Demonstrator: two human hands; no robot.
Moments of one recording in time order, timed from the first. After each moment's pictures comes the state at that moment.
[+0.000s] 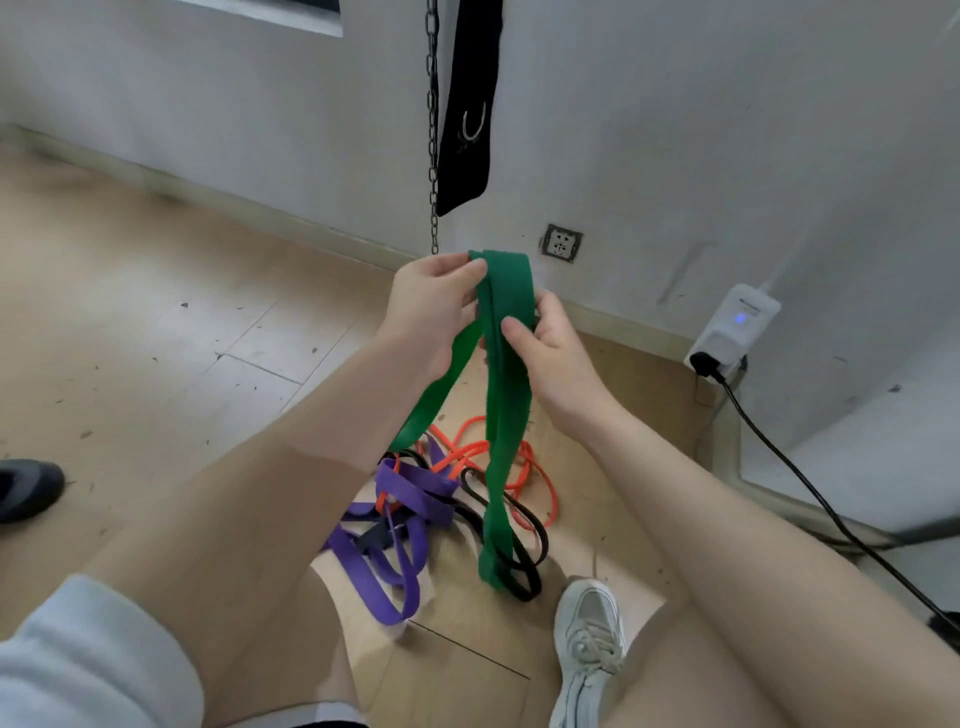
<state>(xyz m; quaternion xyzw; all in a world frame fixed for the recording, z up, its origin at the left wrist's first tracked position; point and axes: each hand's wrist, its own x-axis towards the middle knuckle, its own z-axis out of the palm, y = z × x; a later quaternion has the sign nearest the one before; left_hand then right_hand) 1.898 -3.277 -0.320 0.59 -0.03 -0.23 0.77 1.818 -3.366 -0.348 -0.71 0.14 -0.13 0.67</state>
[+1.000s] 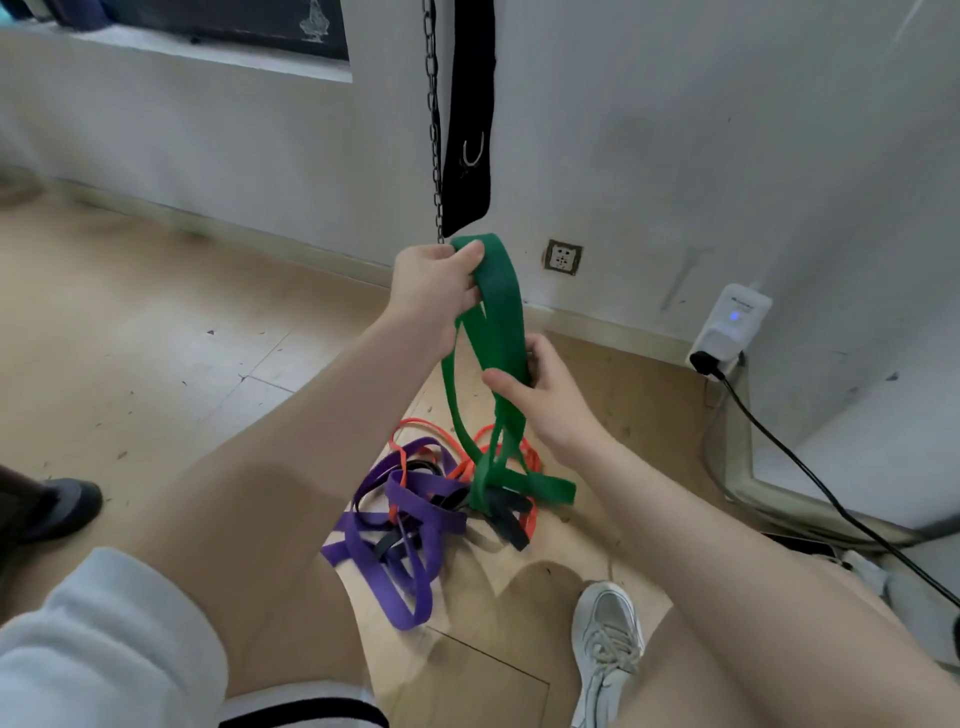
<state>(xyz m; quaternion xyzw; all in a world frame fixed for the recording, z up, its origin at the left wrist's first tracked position) 1.880 -3.273 -0.282 0.61 -0.03 -0.20 0.76 1.791 -3.355 -0.373 -0.73 0.16 -0.11 0.65</state>
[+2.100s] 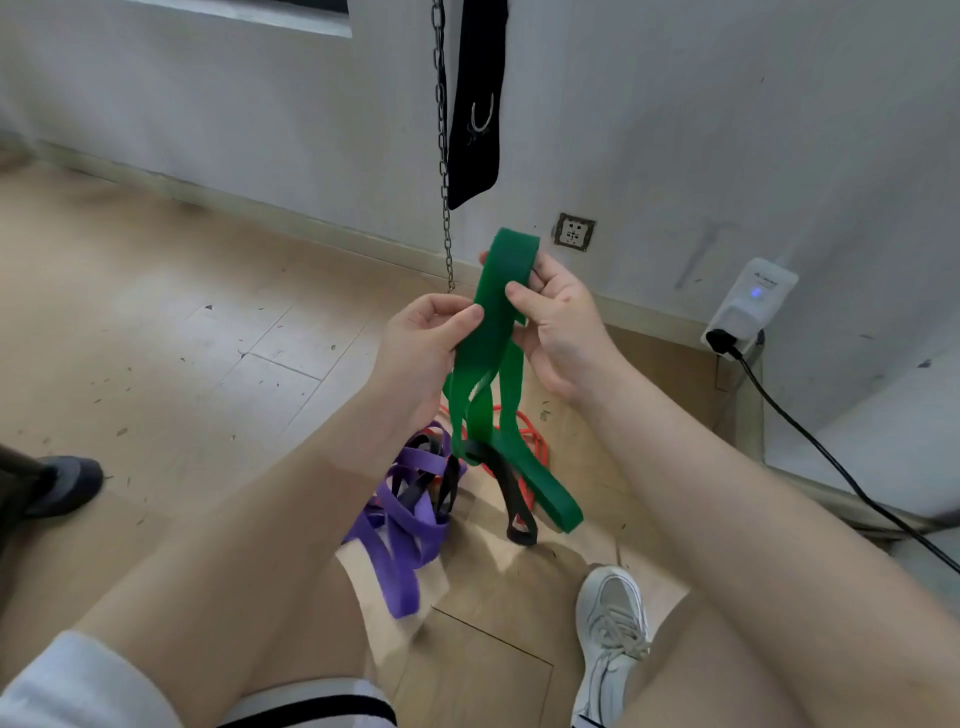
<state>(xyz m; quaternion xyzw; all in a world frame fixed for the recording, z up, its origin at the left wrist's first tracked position) 1.872 -3.242 -0.356 0.59 -0.08 -0.23 0.77 1.826 -3.355 -0.335 -0.54 0.10 -0.14 0.82</state>
